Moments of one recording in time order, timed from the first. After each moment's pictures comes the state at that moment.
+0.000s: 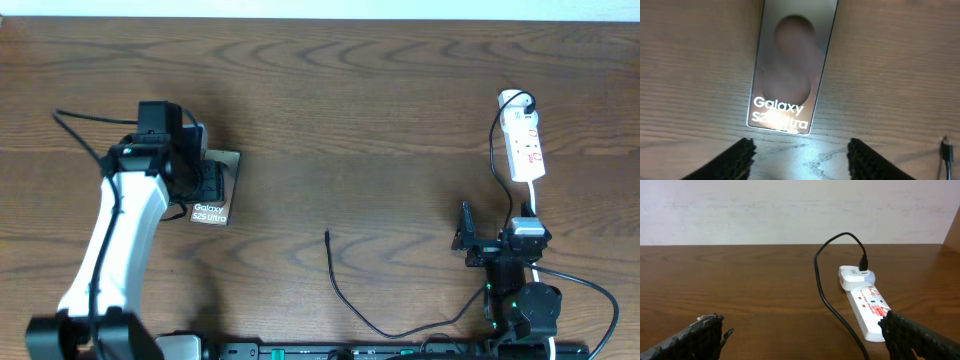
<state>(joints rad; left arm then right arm) 0.03 1.46 1.09 -0.95 0.10 -0.04 0.02 0.01 0.01 -0.07 0.02 0.02</state>
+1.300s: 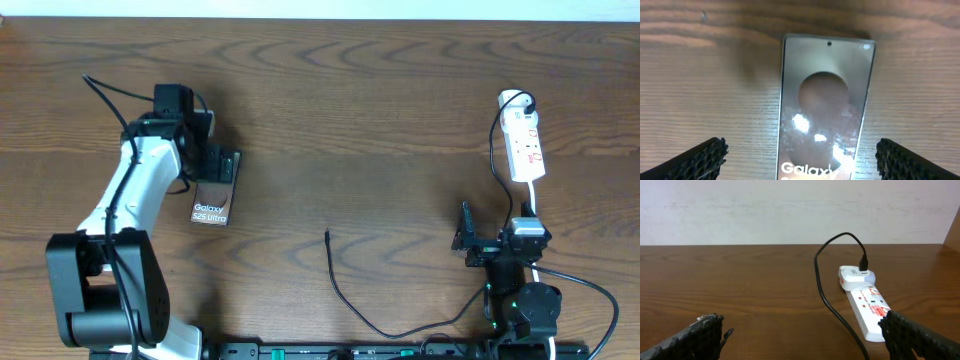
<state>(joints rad) 0.03 1.71 1.18 -0.79 0.00 0.09 0.02 0.01 0.01 -0.07 0.02 0.02</state>
